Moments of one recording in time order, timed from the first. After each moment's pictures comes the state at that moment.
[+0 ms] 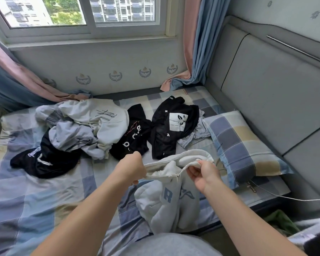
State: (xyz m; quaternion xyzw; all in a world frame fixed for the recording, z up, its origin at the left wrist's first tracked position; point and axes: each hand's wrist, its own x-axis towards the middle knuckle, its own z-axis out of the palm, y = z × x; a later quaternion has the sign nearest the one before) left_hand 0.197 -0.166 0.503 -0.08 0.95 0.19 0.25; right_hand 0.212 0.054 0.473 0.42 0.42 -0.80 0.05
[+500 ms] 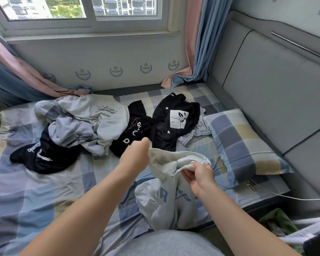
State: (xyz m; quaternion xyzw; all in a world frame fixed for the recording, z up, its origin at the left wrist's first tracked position) left_hand 0.183 -0.158 0.501 0.01 0.98 0.18 0.08; right_hand 0.220 0.038 0.461 0.41 0.45 -0.79 0.03
